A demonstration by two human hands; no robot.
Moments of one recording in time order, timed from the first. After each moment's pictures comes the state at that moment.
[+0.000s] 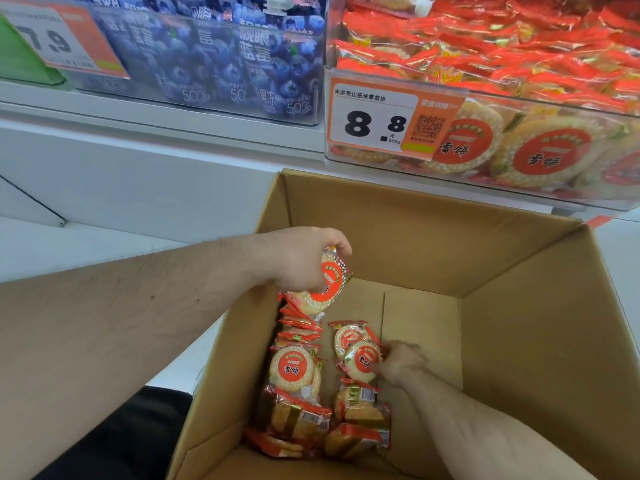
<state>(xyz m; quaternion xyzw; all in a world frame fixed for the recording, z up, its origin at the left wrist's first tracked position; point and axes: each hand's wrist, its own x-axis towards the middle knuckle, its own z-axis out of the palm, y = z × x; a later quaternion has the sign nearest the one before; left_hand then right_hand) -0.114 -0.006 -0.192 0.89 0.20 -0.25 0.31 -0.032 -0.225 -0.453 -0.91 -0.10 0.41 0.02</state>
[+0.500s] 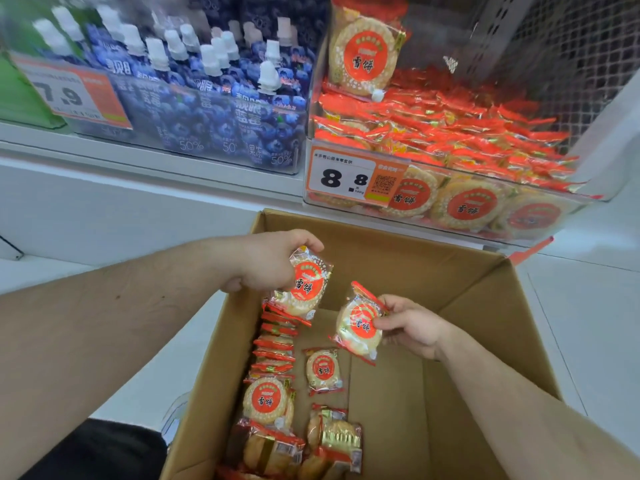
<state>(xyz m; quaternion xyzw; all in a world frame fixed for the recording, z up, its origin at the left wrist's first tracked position) -0.120 0.016 -0.167 0.85 0.23 -0.19 0.44 0.032 -0.218 -0.283 -0.67 -0.12 0.56 0.48</state>
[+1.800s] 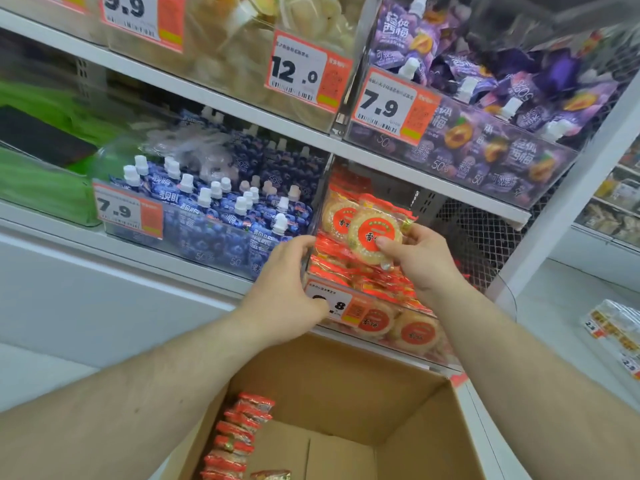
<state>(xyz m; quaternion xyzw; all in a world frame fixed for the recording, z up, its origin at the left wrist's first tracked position) -0.127 -0.001 -0.069 0.81 0.15 0.25 0.51 0.045 -0.120 -0.009 -0.77 -0.25 0.11 0.58</state>
